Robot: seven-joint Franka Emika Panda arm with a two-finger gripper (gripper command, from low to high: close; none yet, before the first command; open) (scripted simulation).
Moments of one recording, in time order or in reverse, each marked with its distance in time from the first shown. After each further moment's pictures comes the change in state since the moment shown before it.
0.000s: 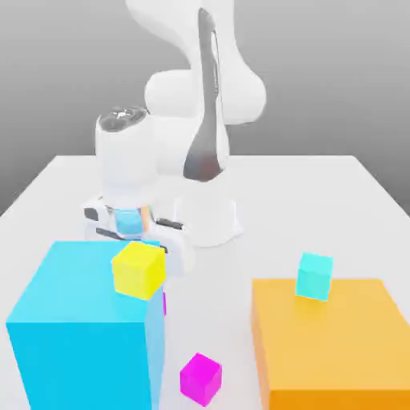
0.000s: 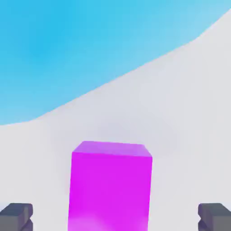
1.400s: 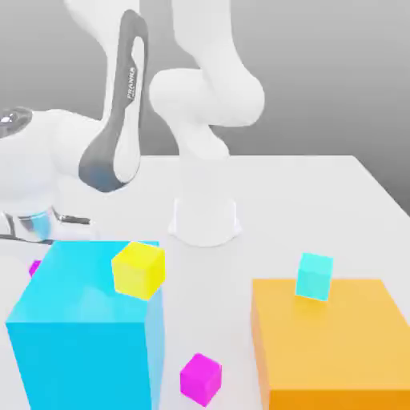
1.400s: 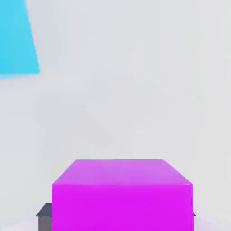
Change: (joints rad) arm -0.355 0.138 -0.030 0.430 -0.191 -0.394 -0.584
